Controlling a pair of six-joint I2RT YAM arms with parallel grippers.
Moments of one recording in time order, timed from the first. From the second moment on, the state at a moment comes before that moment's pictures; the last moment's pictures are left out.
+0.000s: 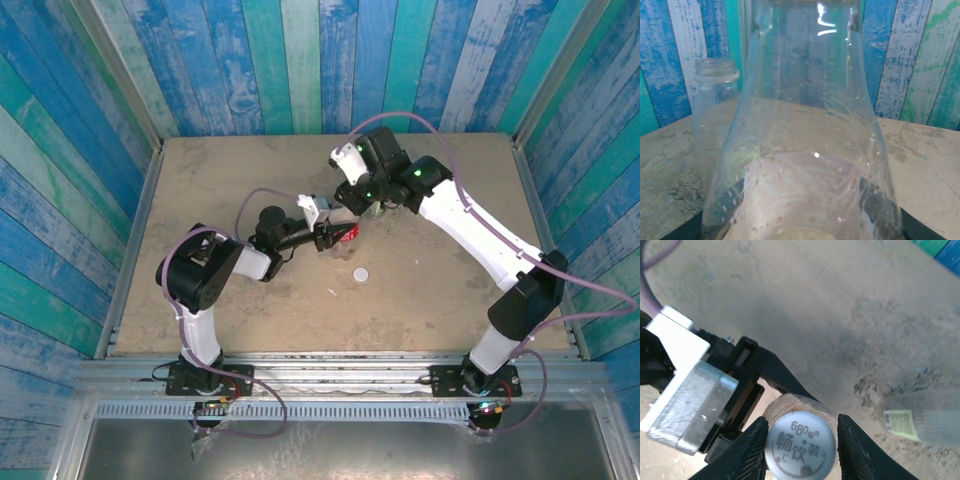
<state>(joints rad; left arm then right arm) -0.51 1.89 0.70 1.23 0.71 -0.06 0.68 1.69 1.70 -0.86 -0.09 -0.11</state>
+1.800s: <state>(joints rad) -0.52 1.89 0.73 1.18 0.73 -0.05 0.75 1.79 1.97 -1.13 0.11 -0.11</state>
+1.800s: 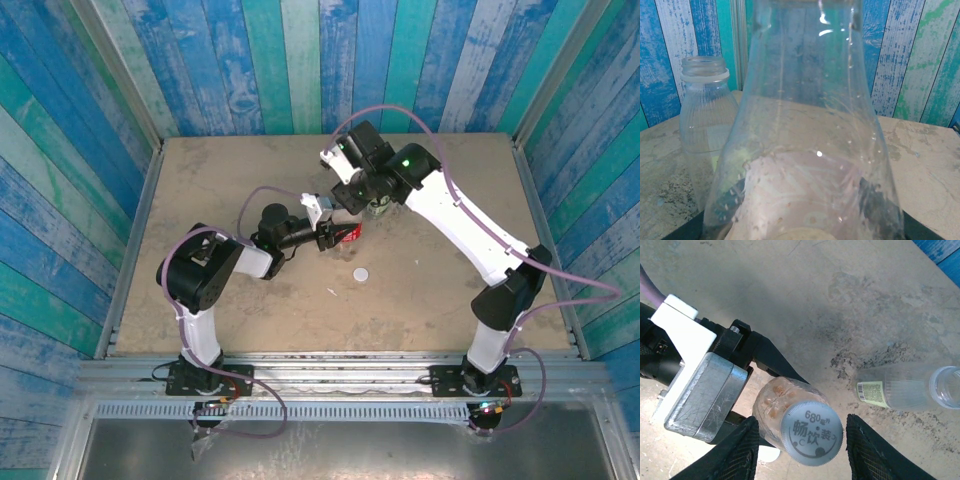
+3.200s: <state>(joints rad) -0.52 1.90 0.73 1.21 0.74 -0.06 0.75 1.79 1.98 -1.13 0.08 -0.13</state>
